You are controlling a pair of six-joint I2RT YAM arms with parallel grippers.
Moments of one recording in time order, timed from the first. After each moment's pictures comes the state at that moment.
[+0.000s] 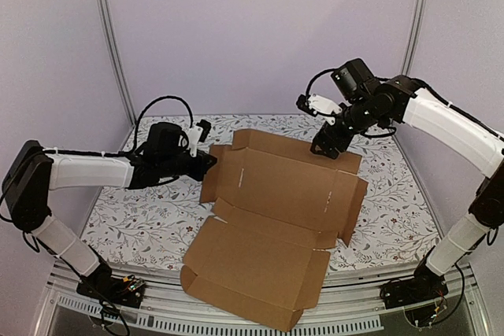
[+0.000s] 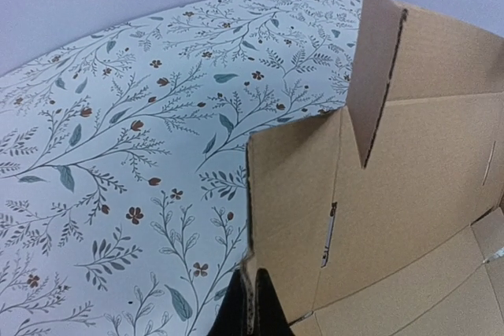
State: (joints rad) left arm -0.60 1.53 0.83 0.17 0.10 -0.11; right arm 0.69 1.56 1.58 -0.93 0.03 -0.33
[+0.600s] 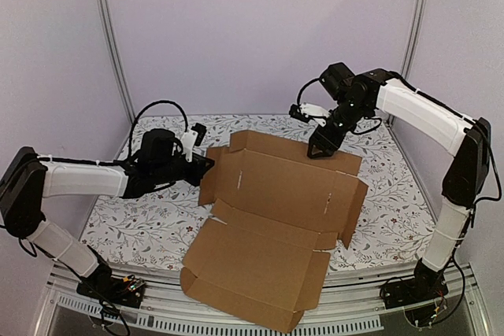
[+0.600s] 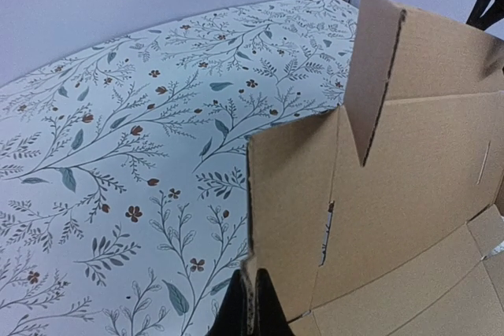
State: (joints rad) left arm -0.61 1.46 0.72 0.28 0.10 -0.11; right arm 0.60 1.82 1.80 -1.09 -0.16 -0.41
